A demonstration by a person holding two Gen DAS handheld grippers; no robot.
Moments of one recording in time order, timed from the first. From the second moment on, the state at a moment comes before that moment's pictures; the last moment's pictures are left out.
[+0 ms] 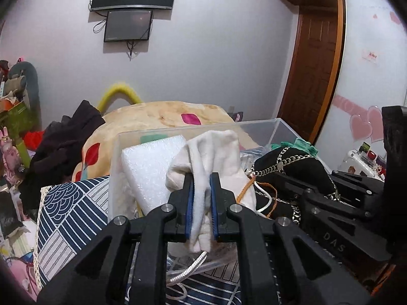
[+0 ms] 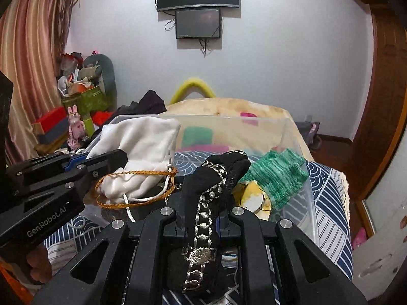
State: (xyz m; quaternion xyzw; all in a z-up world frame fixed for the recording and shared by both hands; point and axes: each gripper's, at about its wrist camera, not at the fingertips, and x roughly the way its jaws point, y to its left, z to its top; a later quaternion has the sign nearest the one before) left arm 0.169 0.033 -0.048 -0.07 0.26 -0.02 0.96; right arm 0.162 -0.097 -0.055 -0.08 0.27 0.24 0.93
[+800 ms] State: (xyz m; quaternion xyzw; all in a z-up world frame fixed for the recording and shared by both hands) left arm 0.090 0.035 -0.012 -0.08 0.22 -0.05 0.97; right arm 0.106 -0.139 -0.007 -0.05 0.19 0.25 0.95
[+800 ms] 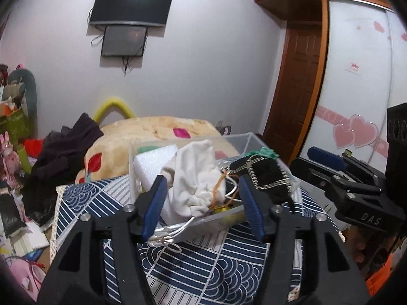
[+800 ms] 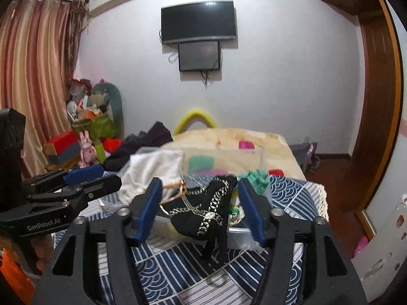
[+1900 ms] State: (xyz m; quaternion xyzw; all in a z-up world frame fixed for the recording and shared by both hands) left arm 0.026 0.019 0.006 -0.05 0.15 -0.02 0.99; right arm 0.062 -0.148 -0.006 -0.03 0.14 0.25 0.96
